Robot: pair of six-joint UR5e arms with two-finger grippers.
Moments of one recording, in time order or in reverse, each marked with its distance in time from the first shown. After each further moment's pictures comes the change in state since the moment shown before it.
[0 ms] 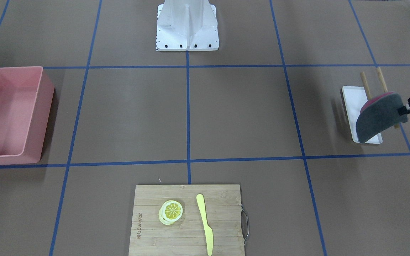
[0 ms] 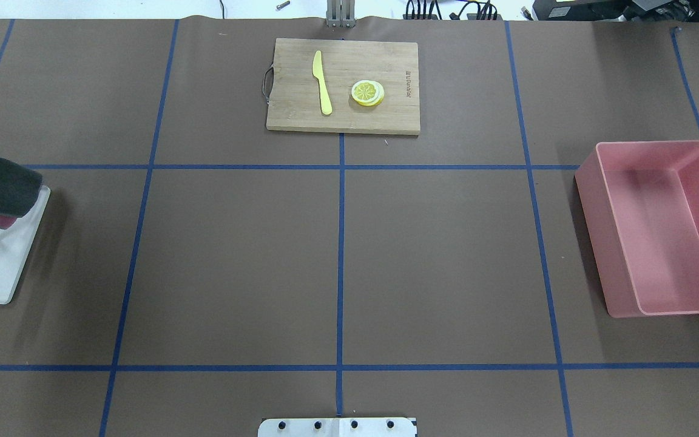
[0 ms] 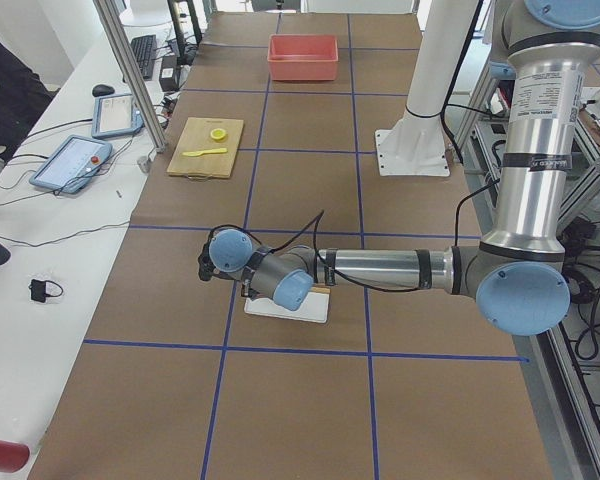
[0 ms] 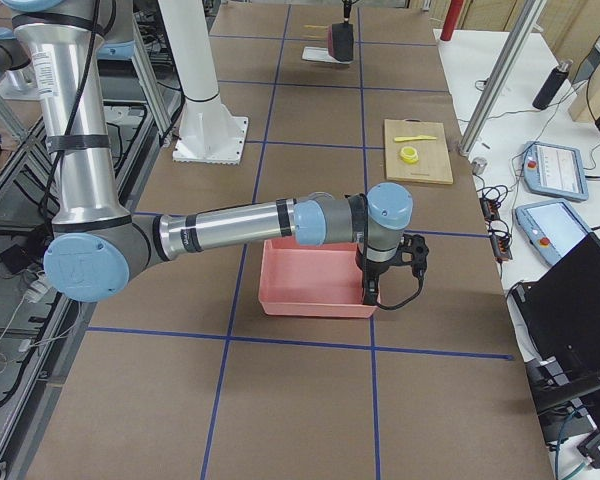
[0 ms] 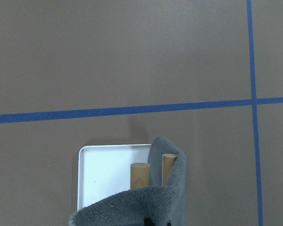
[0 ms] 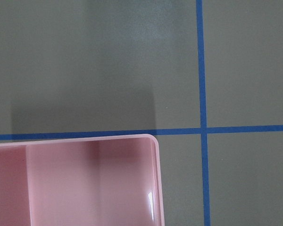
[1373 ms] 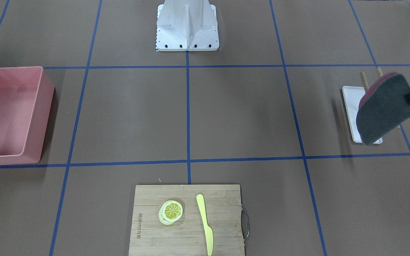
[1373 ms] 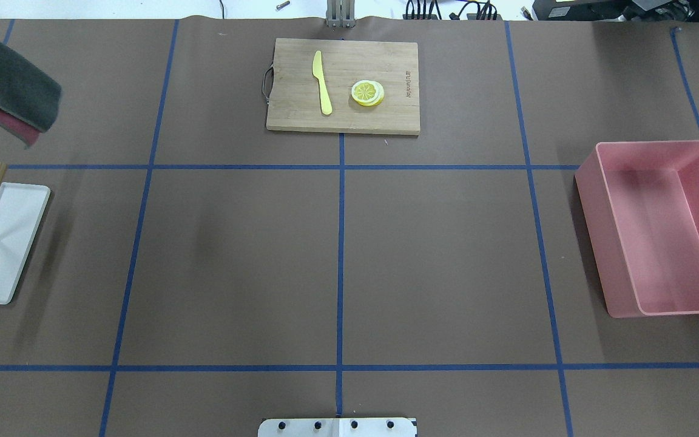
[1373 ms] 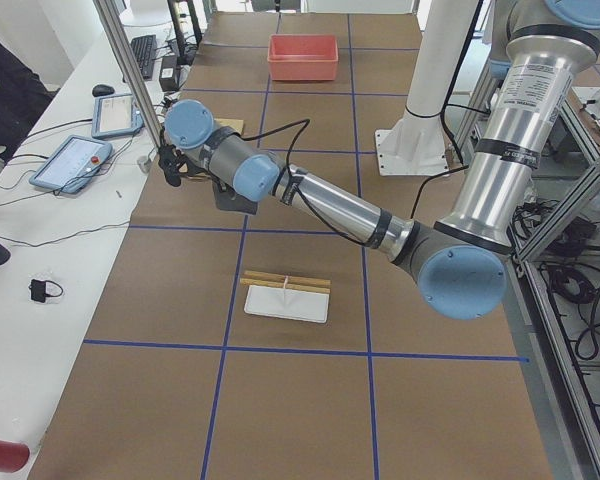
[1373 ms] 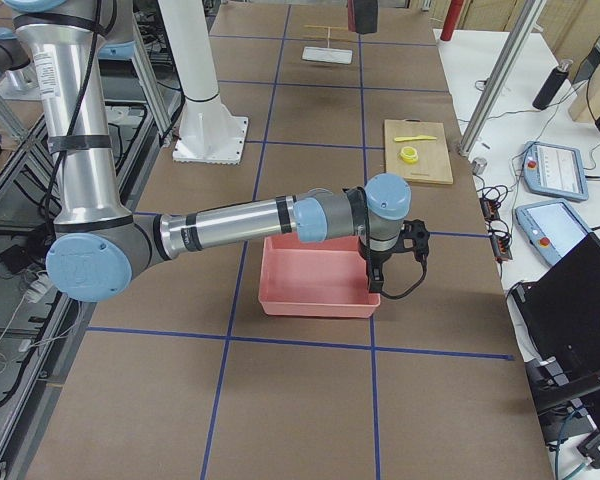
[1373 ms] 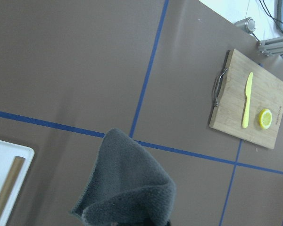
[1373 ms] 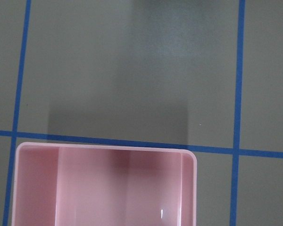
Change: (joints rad) left arm -0.047 -0.287 -0.234 0.343 -0.142 -0.568; right arm -0.034 0.000 0.022 0.117 0.054 -0.003
